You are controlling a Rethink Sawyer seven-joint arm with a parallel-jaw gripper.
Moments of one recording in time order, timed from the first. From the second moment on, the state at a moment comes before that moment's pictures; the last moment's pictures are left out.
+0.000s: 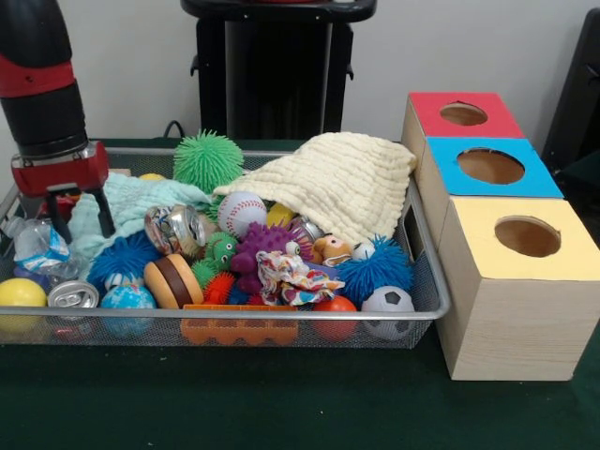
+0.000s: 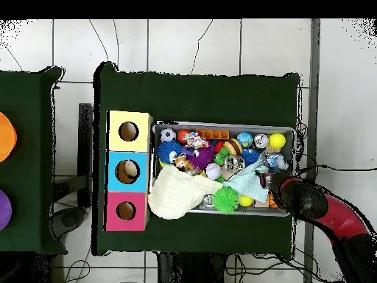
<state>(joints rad) -1.13 -0.41 0.48 1.68 -0.49 0.38 1.21</state>
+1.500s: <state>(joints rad) -1.06 -0.52 0.48 1.66 -0.43 0.41 1.21</state>
